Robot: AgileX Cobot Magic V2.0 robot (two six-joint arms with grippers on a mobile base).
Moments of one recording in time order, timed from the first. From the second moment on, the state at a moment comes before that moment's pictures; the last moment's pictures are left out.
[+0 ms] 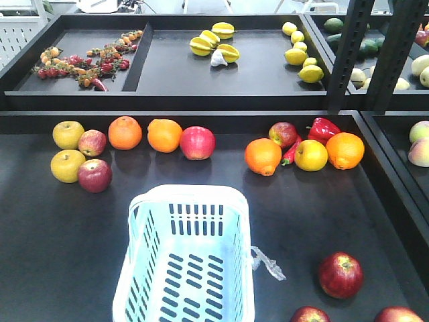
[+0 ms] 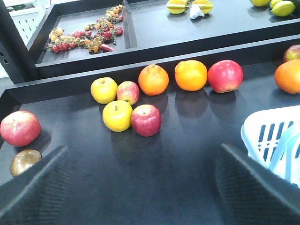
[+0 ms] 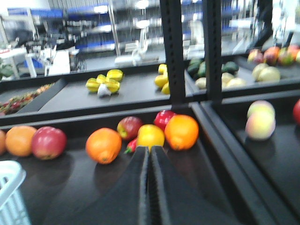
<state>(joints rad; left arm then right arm) -0.08 0.55 -0.57 0.04 0.49 0.05 -0.04 -0.01 0.00 0.07 0.14 0.06</state>
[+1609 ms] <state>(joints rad) -0.08 0.55 -0.57 0.04 0.49 0.05 -0.02 0.81 -0.60 0.21 0.96 -0.41</state>
